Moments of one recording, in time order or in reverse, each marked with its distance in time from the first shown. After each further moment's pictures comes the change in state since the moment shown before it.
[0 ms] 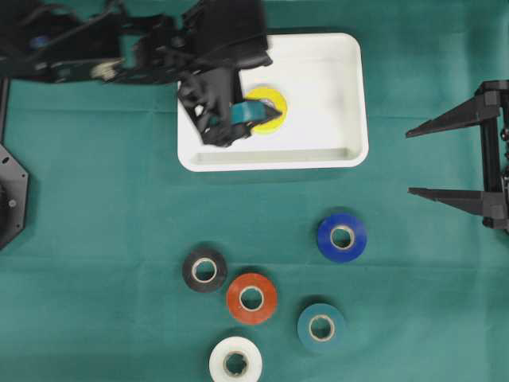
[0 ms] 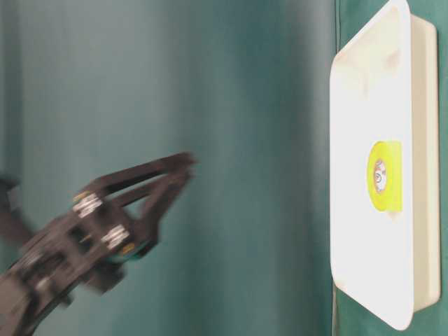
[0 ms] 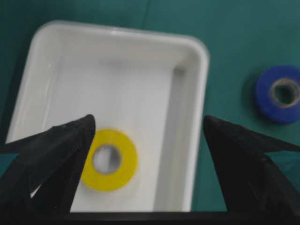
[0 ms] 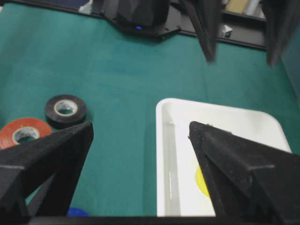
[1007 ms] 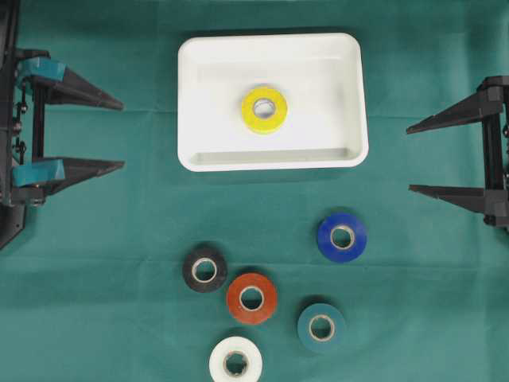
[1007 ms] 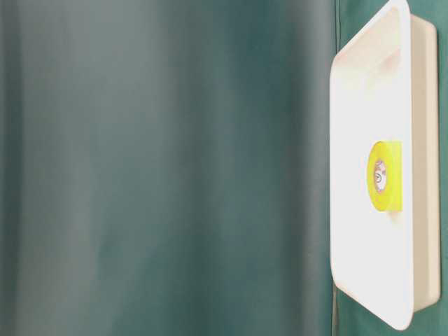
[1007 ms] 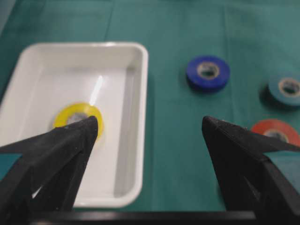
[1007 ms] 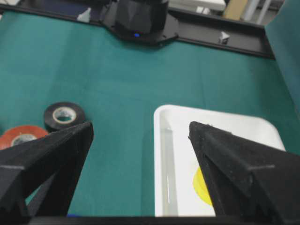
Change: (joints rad) left arm -0.124 -0.732 0.632 -0.003 -0.192 -0.003; right arm -0.003 -0.003 -0.017 0.000 0.012 0.002
